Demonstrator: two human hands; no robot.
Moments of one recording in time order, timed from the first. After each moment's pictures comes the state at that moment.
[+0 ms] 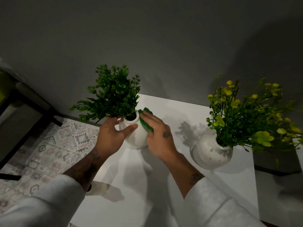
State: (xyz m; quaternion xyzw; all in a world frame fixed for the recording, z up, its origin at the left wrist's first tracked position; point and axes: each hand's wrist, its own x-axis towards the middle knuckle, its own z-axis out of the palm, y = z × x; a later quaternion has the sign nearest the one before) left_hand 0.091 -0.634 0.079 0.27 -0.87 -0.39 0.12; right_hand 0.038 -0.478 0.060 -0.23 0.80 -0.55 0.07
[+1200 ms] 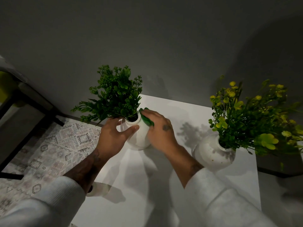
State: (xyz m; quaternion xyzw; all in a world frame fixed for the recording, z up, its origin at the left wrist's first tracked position) left_hand 0.091 -0.635 0.077 0.27 -0.87 -0.40 0.12; right_hand 0.019 -0.485 0.069 -0.23 0.83 -0.51 0.07
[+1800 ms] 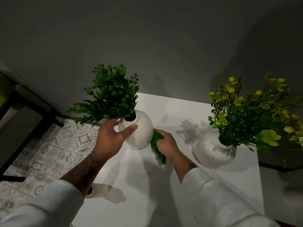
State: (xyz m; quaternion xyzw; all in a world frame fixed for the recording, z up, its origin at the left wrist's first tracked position) left_hand 0.091 -0.635 0.076 0.26 -0.87 -0.40 0.12; right_hand 0.019 -0.467 -0.005 0.04 0.75 -0.58 0.32
